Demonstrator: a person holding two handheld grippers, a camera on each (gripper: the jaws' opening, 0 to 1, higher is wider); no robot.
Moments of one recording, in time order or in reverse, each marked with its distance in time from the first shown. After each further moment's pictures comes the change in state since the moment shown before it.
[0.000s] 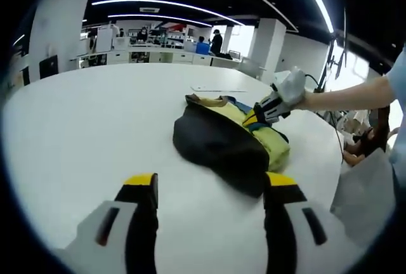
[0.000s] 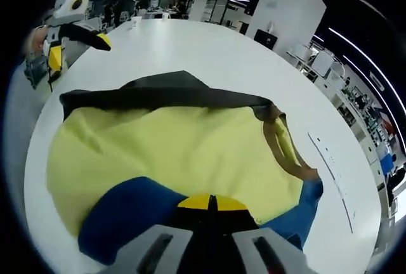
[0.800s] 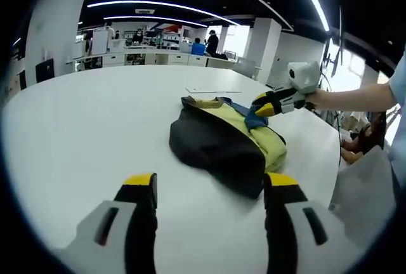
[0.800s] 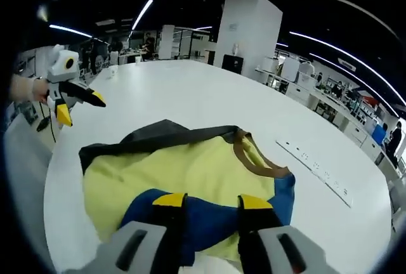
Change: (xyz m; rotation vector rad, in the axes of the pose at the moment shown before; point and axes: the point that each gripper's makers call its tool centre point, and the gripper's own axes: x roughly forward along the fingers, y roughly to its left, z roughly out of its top) left arm 0.000 -0.007 0.005 0.024 -0.002 -0.027; right arm -0.072 -0.007 0.017 0.215 -0.245 -0.077
